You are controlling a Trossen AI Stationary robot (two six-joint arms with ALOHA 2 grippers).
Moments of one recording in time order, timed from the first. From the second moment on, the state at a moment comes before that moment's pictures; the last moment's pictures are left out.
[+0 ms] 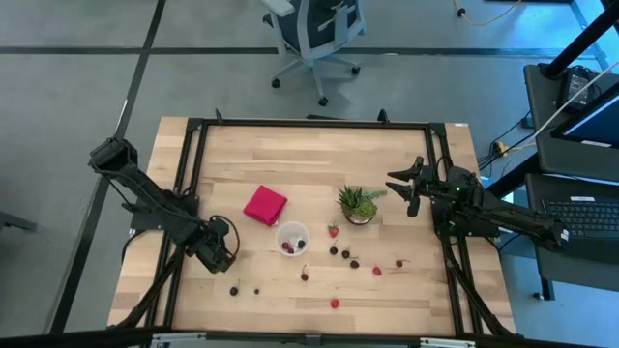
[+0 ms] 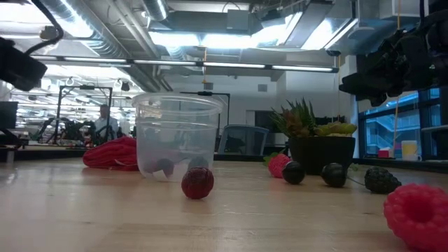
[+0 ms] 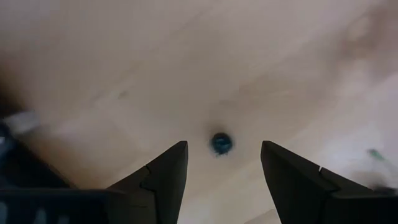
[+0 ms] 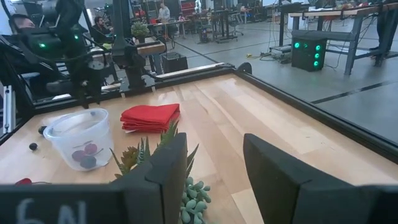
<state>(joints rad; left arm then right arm) -0.71 1.29 0.64 -0.81 -0.03 -1.71 -0.38 0.09 0.01 0.02 -0.12 0.13</state>
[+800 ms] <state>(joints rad) -0.71 1.38 0.59 -0.72 0.03 -1.74 -0.38 0.09 0.01 0.02 -0.12 0.11</state>
